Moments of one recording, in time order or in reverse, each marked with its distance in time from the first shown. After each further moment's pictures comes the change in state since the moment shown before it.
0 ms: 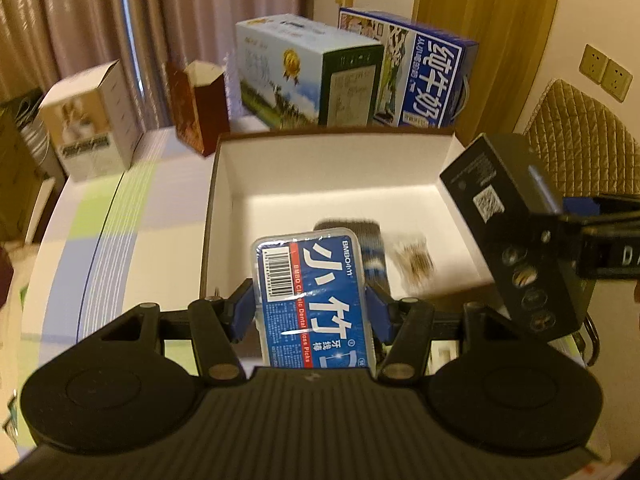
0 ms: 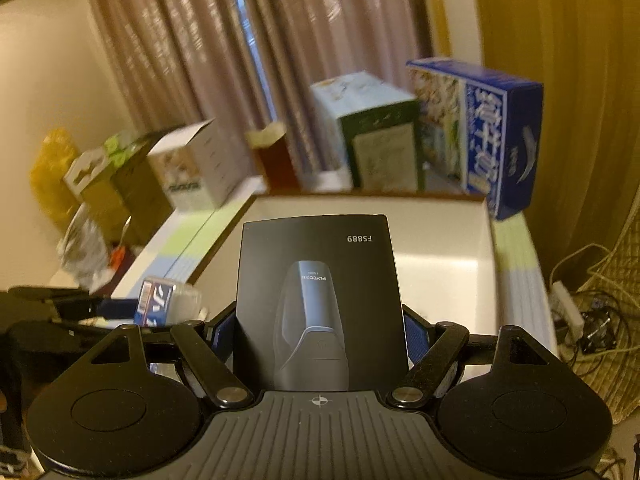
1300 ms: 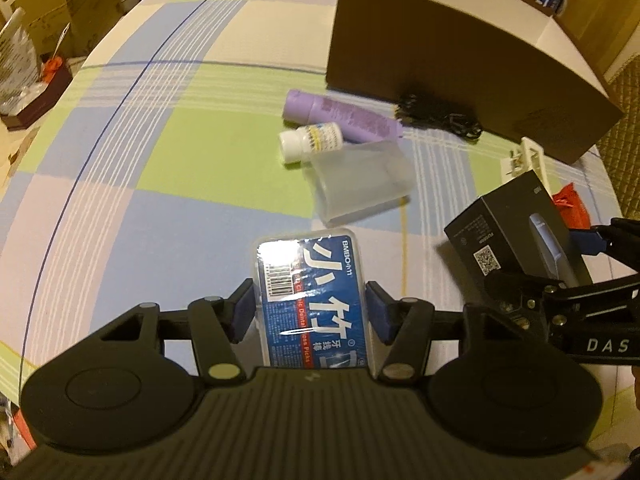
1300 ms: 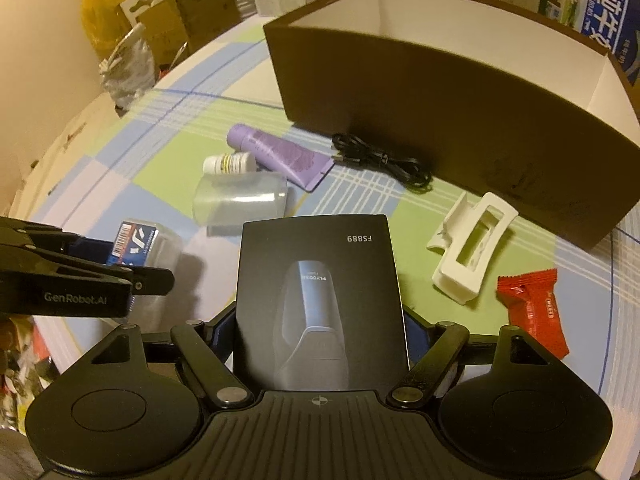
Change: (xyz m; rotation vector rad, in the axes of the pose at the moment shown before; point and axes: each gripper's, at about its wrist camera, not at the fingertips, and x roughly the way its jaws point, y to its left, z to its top) left arm -0.019 0.033 -0.208 -0.264 0.254 0.110; right arm 0.042 0.075 -0.185 -0.244 0.370 0.079
